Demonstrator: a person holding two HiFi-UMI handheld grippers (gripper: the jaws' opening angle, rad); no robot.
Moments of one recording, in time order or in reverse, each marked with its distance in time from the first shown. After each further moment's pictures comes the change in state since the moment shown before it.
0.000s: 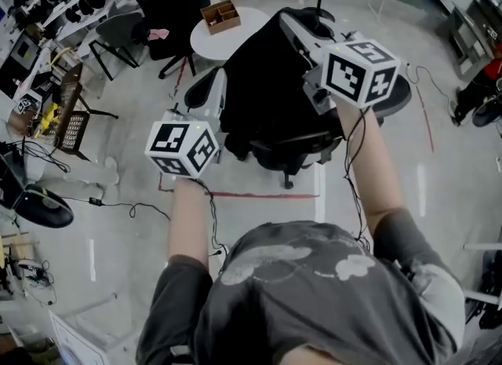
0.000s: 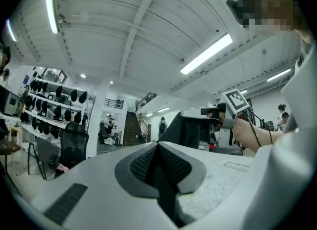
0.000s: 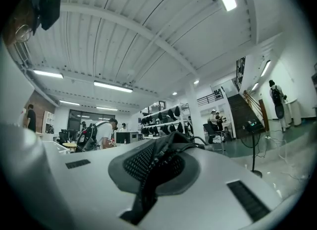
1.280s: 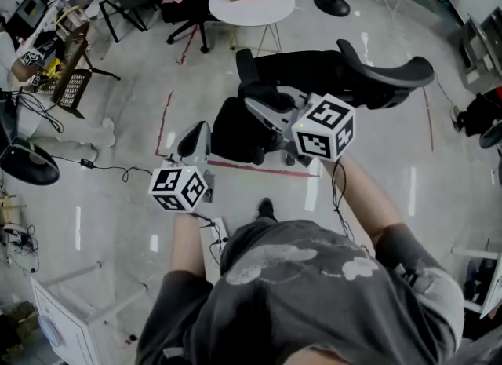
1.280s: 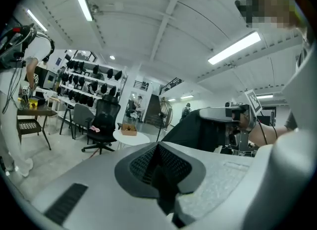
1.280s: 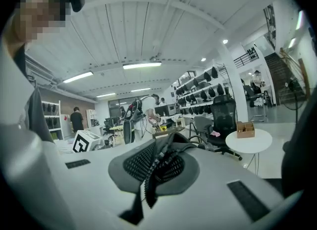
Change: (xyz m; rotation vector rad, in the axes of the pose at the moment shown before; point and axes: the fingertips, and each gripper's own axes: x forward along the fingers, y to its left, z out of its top) left arm -0.214 0.032 -0.168 -0.222 0.191 0.240; right arm -0.038 0.212 -0.215 0.072 0.320 0.431
